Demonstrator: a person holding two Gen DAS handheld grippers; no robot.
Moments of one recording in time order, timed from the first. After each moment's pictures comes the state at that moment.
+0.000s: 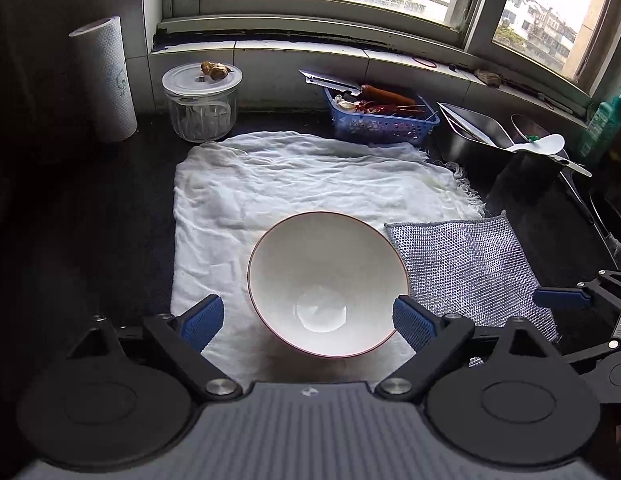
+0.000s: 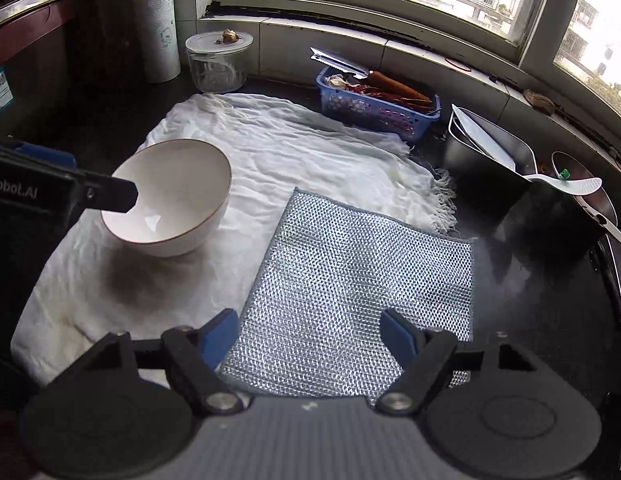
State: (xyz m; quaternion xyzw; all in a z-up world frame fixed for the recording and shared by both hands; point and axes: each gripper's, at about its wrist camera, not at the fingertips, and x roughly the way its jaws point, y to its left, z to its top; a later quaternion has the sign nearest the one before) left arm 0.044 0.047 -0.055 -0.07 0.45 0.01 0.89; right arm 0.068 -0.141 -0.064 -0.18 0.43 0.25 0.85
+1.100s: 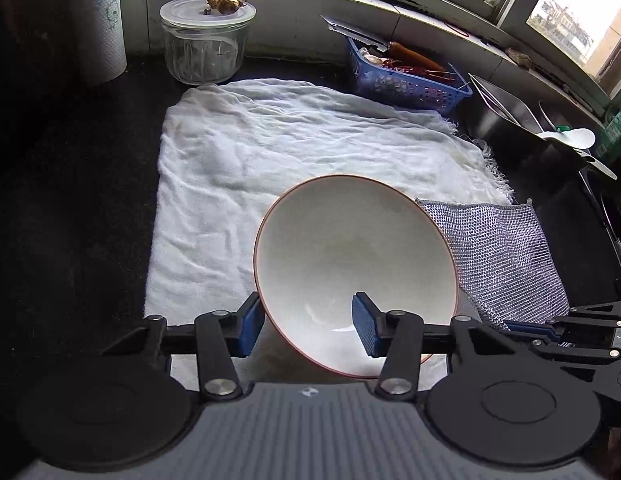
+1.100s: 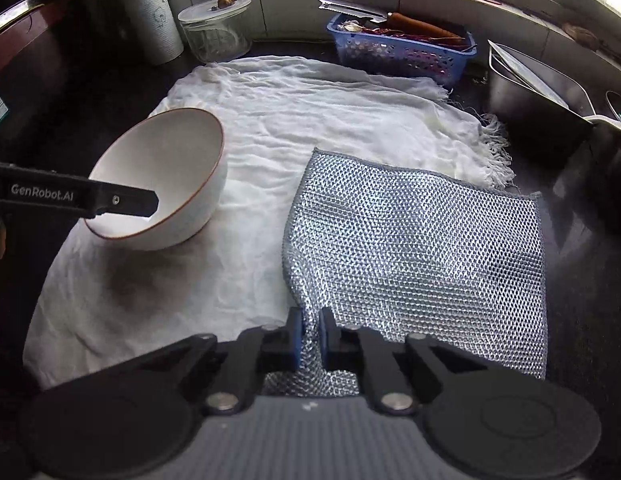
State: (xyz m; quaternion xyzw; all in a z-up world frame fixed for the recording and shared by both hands) left arm 0.071 0.063 -0.098 -0.12 0.49 0.00 0.86; right arm 0.101 -0.146 -0.101 -0.11 0.50 0.28 0.81
